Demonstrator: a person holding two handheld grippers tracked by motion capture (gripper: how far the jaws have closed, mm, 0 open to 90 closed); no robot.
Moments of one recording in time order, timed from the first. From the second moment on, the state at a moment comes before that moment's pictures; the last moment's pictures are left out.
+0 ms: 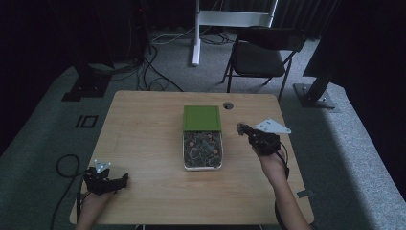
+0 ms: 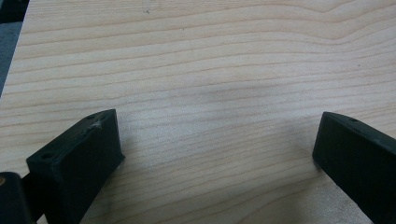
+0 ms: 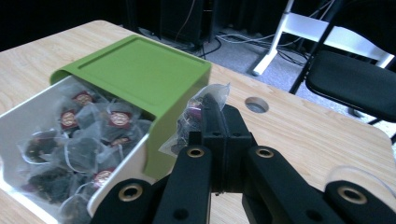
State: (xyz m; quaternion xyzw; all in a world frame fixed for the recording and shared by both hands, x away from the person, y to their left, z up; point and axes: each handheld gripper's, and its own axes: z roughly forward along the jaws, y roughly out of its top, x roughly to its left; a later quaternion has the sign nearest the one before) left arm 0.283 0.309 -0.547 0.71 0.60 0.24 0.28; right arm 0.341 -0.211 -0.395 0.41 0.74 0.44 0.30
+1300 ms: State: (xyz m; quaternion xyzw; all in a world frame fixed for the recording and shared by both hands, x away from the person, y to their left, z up) left arm 0.283 0.309 -0.547 0.71 0.60 0.24 0.28; right arm 0.381 -0.284 -0.403 0.49 0.69 0.40 0.34
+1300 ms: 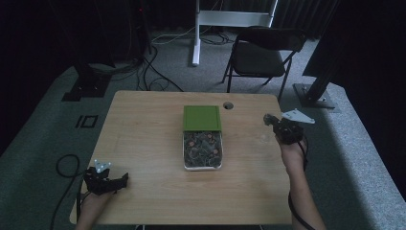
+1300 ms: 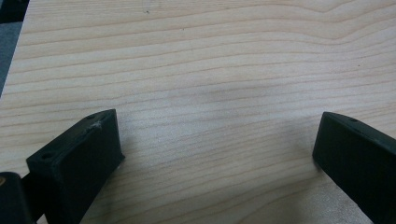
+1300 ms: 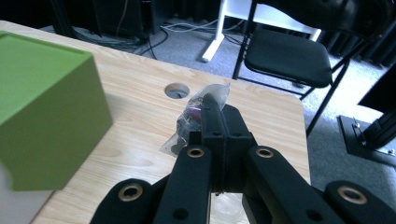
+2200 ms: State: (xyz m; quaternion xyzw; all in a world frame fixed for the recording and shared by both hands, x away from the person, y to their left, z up) left arm 0.283 0.309 -0.547 0.71 0.60 0.24 0.28; right arm 0.415 -0.309 -0.437 0.55 0.69 0.35 0.31
